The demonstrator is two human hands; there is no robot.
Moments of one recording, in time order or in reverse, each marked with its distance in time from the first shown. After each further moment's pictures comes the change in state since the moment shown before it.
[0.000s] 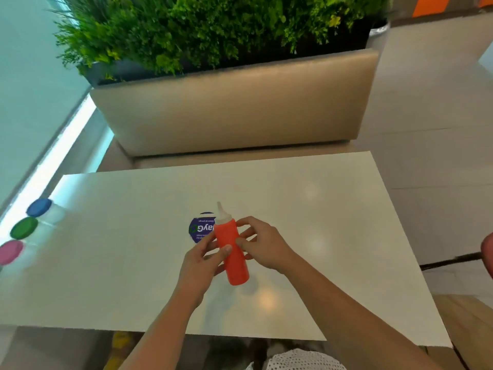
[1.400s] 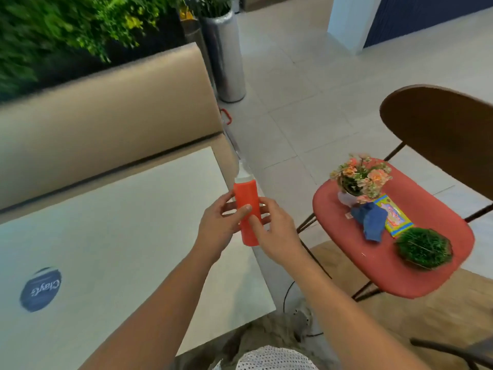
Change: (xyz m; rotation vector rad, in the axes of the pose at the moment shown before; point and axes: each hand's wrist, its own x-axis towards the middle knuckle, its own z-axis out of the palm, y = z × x) left_hand -0.033 0.045 0.476 0.176 -0.435 0.119; right_hand -0.190 0.168 -0.361 0.020 0.674 0.010
